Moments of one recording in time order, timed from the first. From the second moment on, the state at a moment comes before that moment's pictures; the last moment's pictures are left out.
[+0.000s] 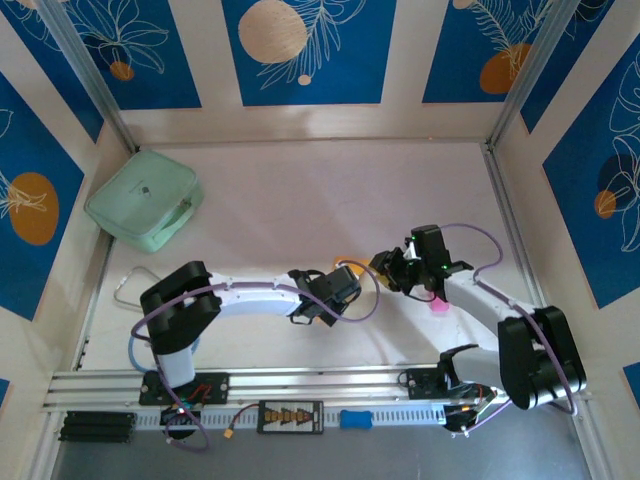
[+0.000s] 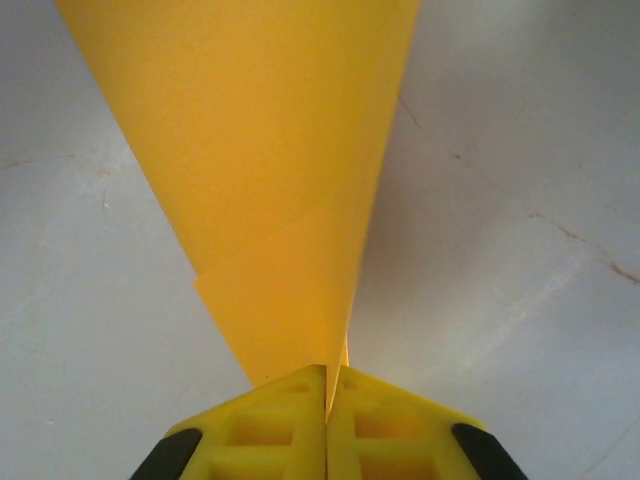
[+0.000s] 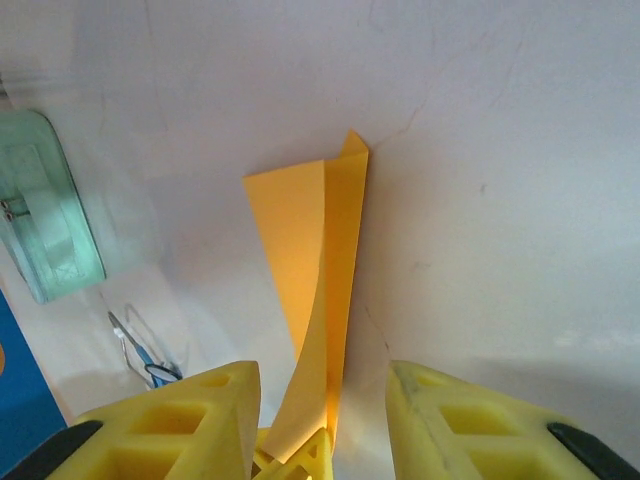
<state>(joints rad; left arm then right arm) -1.13 1.80 1.08 -0.46 -0.21 -0.36 0.26 1.21 0.52 -0.21 -0.50 1.05</state>
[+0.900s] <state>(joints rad) -1.13 1.80 1.08 -0.44 -0.18 -0.36 0.30 1.31 0.53 -0.14 -0.60 1.06</state>
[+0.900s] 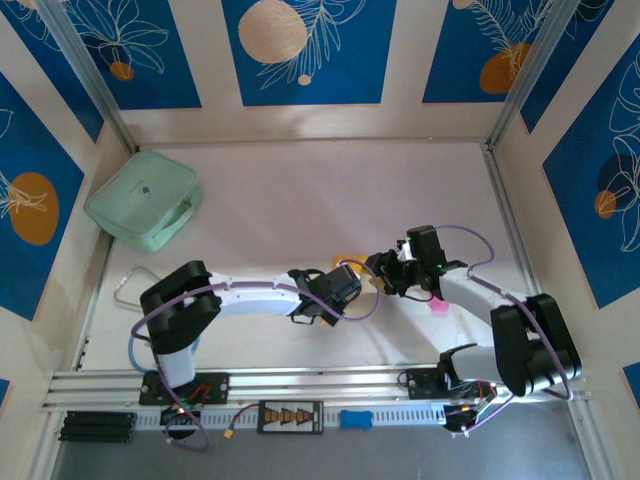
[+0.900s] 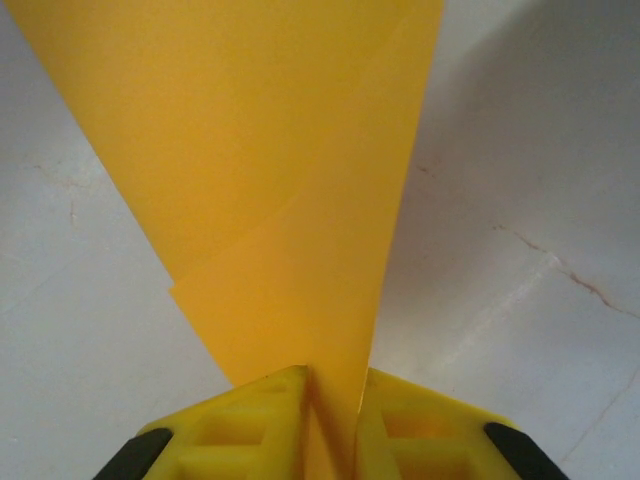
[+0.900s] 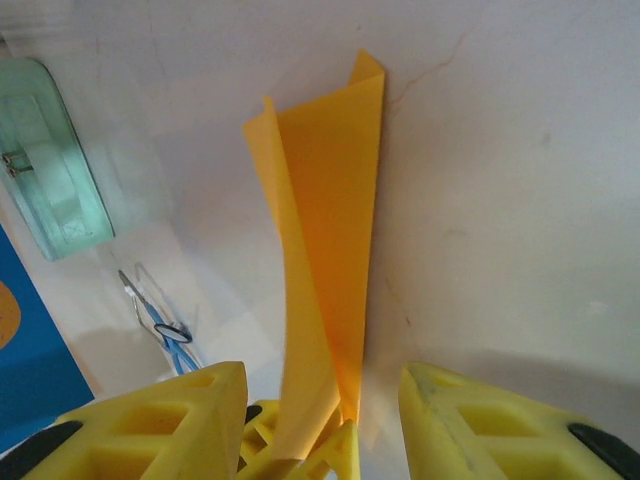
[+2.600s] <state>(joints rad) -1.15 1.79 1.07 -0.44 -0.21 -0.33 0.34 1.39 0.53 -0.06 -0.55 1.17</state>
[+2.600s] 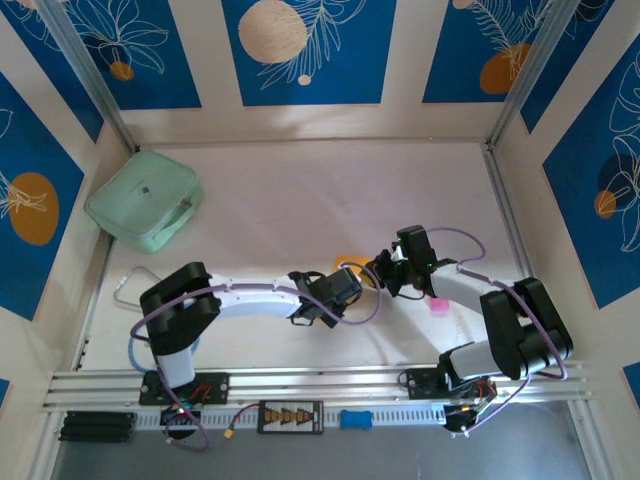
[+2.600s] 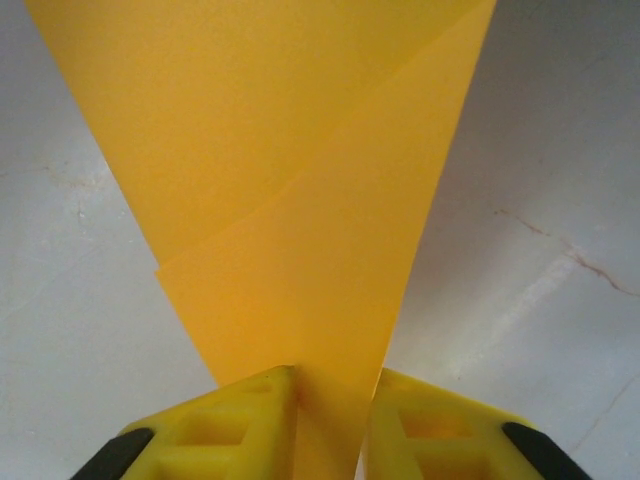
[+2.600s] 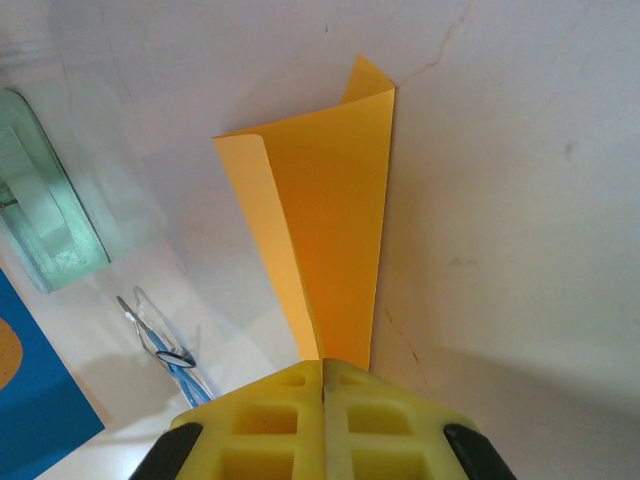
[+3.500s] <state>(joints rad) -1.15 1.79 1.08 -0.46 -0.22 -0.33 0.34 1.39 0.53 -0.05 -0.55 1.18</state>
